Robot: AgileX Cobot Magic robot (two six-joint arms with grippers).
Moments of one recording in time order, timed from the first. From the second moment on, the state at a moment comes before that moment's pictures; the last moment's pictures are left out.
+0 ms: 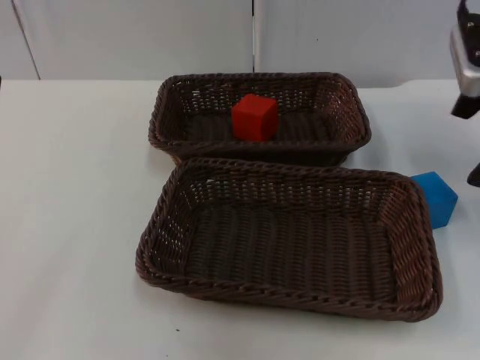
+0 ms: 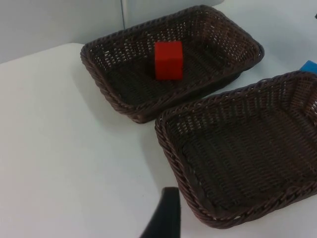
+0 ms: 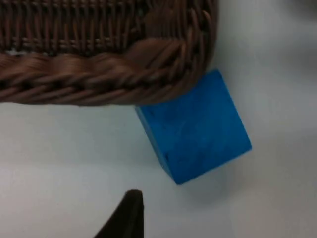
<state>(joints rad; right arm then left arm) 0.12 1.94 -1.36 0.32 0.82 -1.58 -0.37 0.62 -0.59 -0.24 0.62 0.23</state>
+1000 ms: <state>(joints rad) 0.12 2.02 -1.36 0.37 0.86 -1.71 -0.37 0.62 -0.59 -0.23 0.67 0.23</state>
